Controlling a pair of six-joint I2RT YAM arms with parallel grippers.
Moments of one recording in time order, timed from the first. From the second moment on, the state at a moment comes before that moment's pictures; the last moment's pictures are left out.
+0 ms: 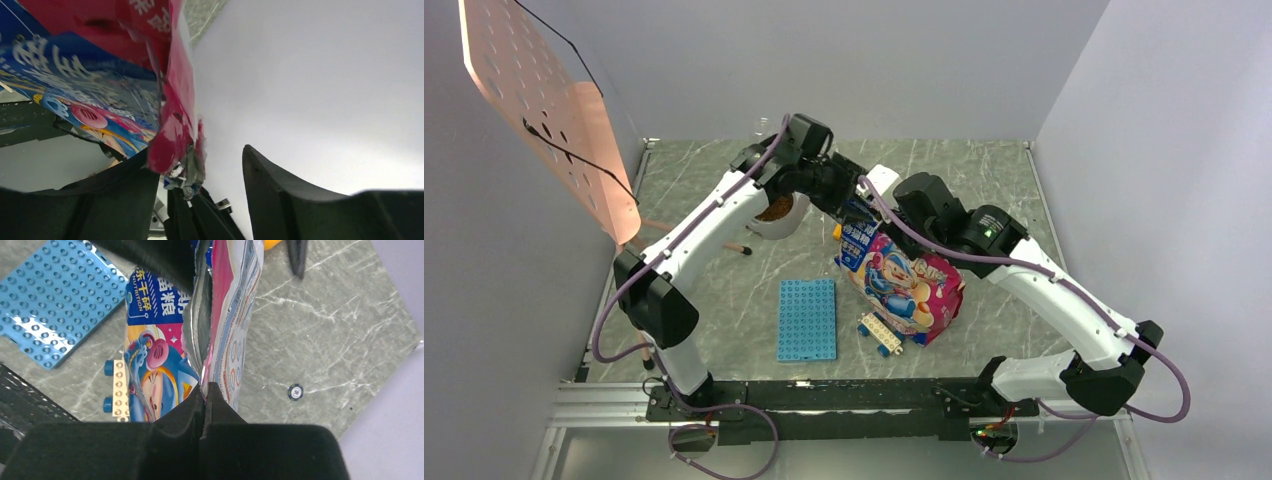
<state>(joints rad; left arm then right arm) -0.62 1.74 1.84 -0.87 0.45 -1.62 0.86 1.27 1.49 -0.99 0.25 -0.17</state>
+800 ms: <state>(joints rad) -0.72 1.72 1.68 -0.69 0.47 -1.65 0.82 1.19 1.48 -1.05 0.25 -0.09</state>
